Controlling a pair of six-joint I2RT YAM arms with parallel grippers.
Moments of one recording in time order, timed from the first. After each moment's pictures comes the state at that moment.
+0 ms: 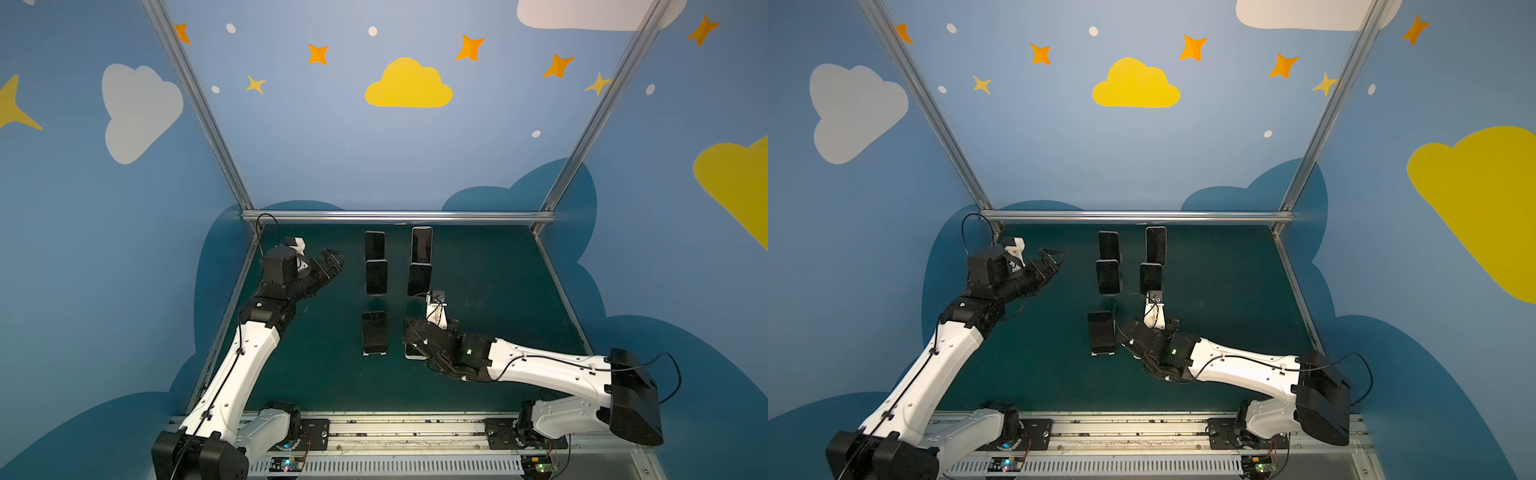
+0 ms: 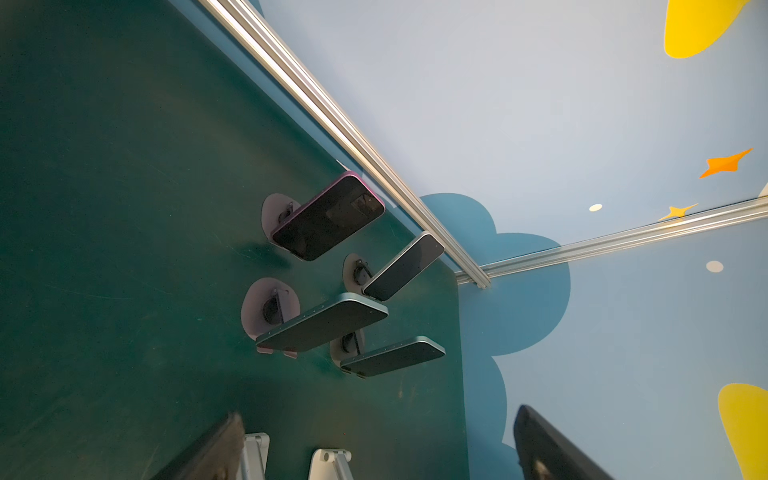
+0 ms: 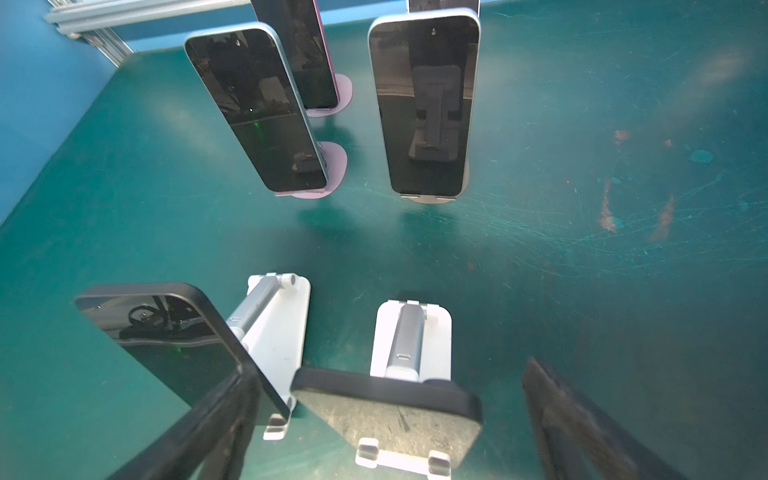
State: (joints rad) left arm -0.13 1.08 0.97 -0.32 0.36 -0.88; right arm 1.21 1.35 0.91 -0.43 0.74 0.88
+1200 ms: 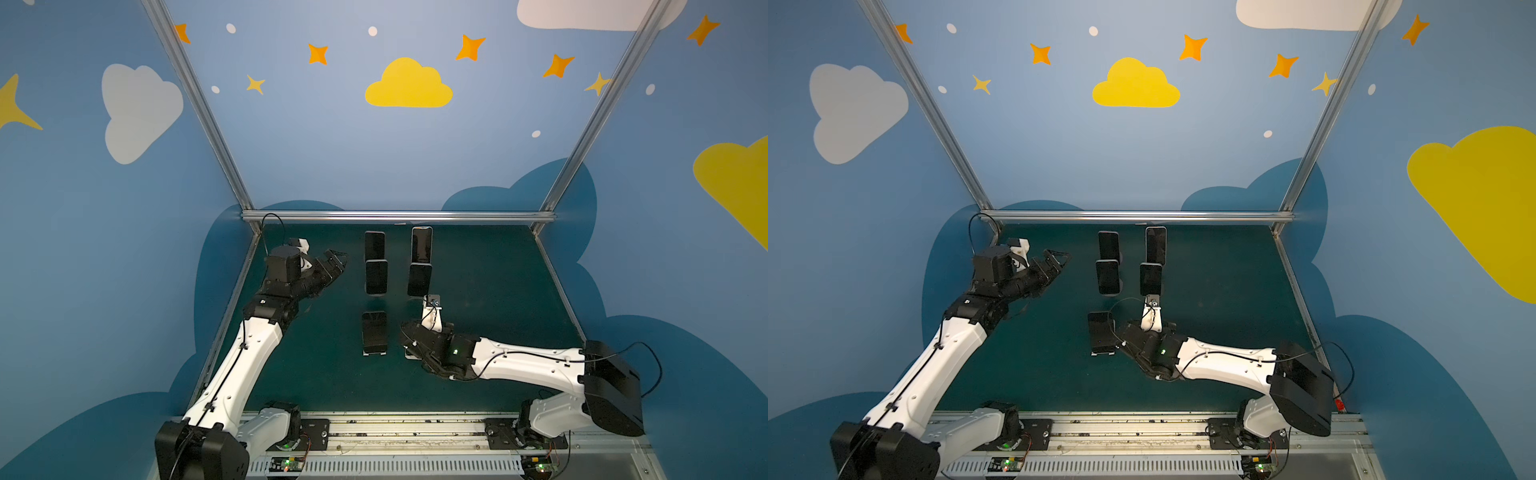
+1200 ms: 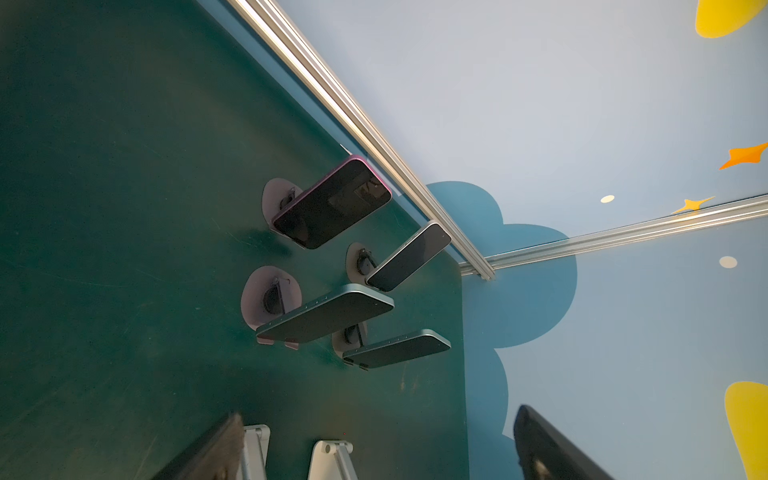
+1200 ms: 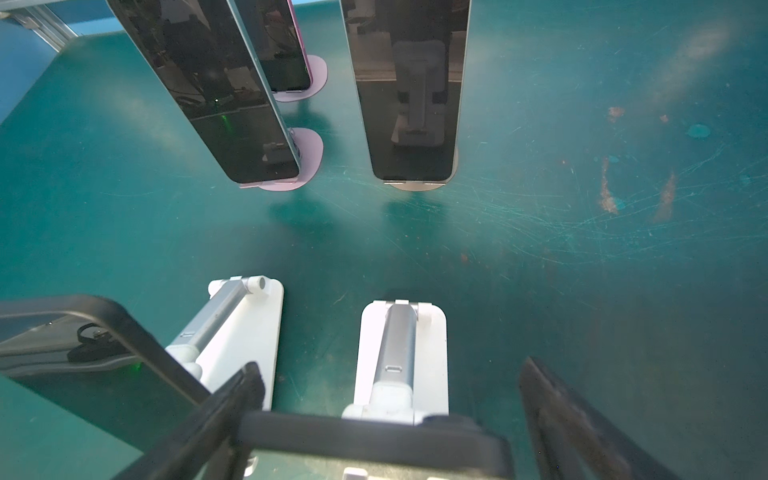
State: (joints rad) left arm -0.14 1.11 0.97 -0.32 0.37 -0.89; right arm 1.20 1.45 0.89 -0.37 0.77 0.94
